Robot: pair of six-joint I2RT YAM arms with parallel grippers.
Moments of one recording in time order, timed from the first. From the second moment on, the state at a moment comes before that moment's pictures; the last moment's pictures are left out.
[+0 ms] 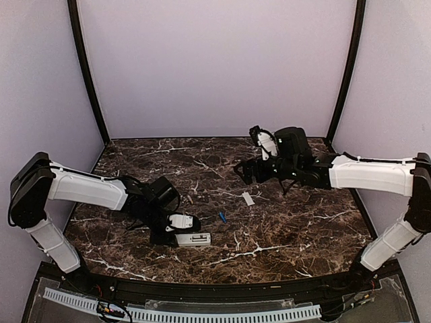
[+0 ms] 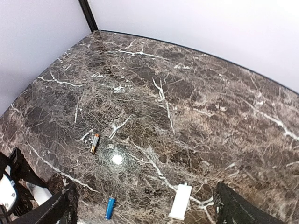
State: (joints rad) left arm -0.84 1.62 0.85 -0.49 0.22 0.65; right arm 0.77 1.51 1.04 -0.06 0.02 0.18
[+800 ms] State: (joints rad) left arm -0.88 1.65 0.88 -0.45 0.25 0.71; right arm 0.90 1.82 1.20 -0.35 -0.02 0.22
